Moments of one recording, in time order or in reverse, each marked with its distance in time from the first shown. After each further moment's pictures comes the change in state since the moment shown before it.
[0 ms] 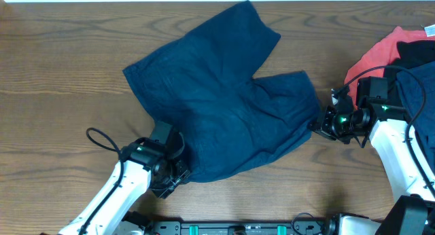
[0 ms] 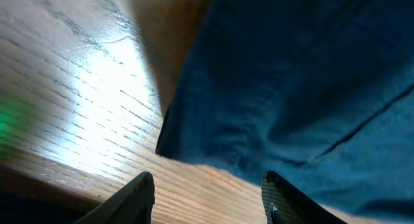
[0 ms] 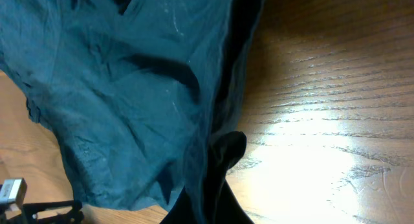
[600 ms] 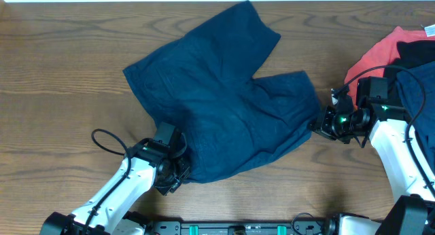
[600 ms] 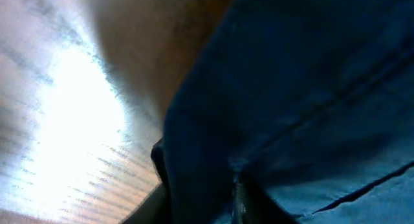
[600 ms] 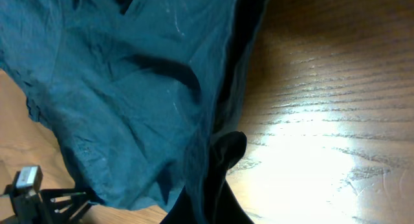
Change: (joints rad) left arm 0.000 0.081 -0.063 0.181 -0.005 -0.066; right arm 0.000 0.000 0.000 0.001 -0.001 -0.012
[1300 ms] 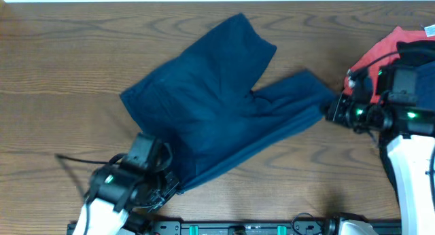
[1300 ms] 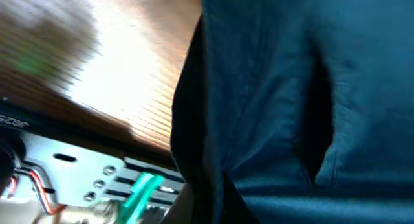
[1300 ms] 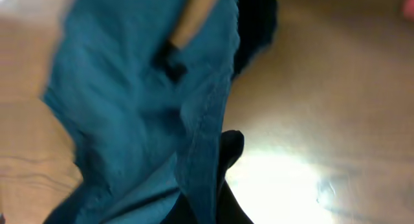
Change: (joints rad) left arm -0.002 -0.481 0.224 -0.549 0.058 0.115; right arm 0.014 -0.195 0.259 -0.155 0.053 0.000
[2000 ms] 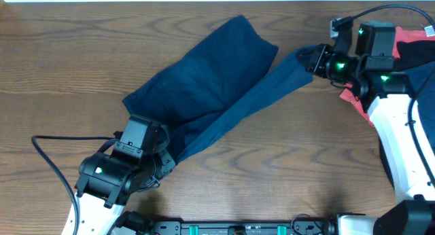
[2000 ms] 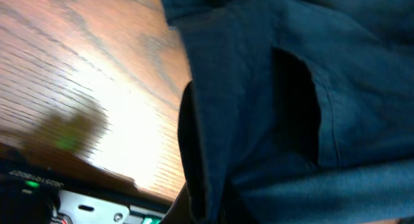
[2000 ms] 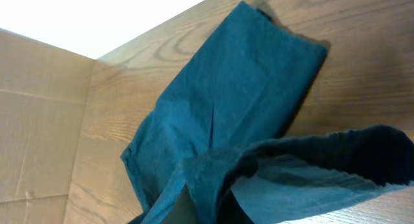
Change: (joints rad) left arm -0.001 0.119 0.205 0.005 -0.196 0.109; right arm 0.118 0.262 0.109 0.465 -0.133 0.220
